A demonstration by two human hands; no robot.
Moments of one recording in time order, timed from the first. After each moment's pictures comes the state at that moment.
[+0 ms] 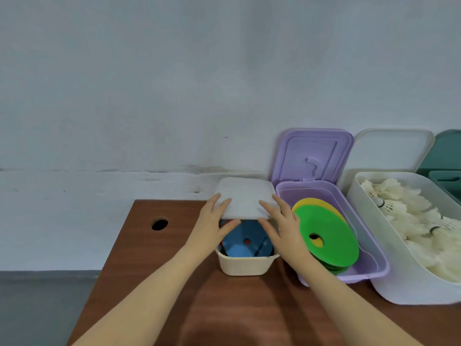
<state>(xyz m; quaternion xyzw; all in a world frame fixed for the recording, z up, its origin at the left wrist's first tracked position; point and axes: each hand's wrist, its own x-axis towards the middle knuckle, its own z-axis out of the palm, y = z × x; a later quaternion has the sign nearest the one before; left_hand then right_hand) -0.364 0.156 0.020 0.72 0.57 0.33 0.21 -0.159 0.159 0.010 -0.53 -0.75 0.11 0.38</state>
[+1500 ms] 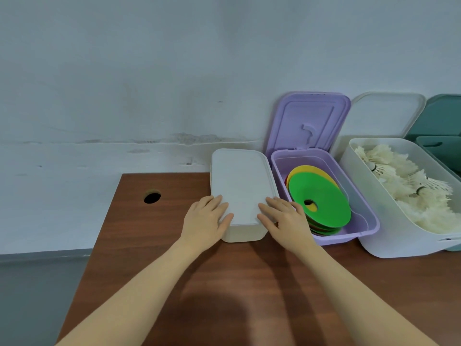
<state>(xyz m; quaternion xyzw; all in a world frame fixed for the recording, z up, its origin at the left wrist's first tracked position) -0.380 0.122 -0.029 0.81 0.55 0.20 -0.01 -0.155 0.111 -0.015 -0.59 -0.78 -0.02 0.20</state>
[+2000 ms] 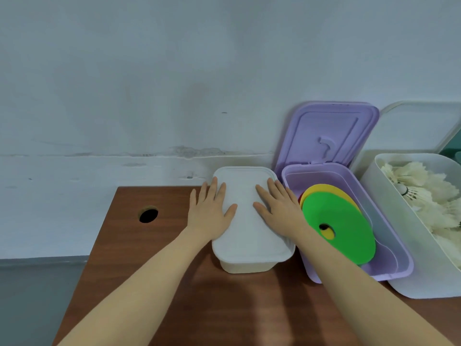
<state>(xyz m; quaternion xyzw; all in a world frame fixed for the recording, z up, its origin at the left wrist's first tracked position) -0.368 0.223 -0.024 0.74 0.66 0.02 0.09 -0.166 0.235 -0.022 -0.62 -0.78 0.07 0.05</state>
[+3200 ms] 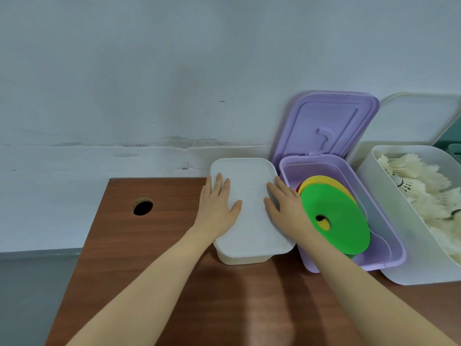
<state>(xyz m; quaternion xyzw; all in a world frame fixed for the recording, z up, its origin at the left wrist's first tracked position) -0.352 0.216 -0.028 0.73 0.64 0.14 0.19 -0.156 0.216 -0.024 -0.64 -0.74 0.13 0.17</state>
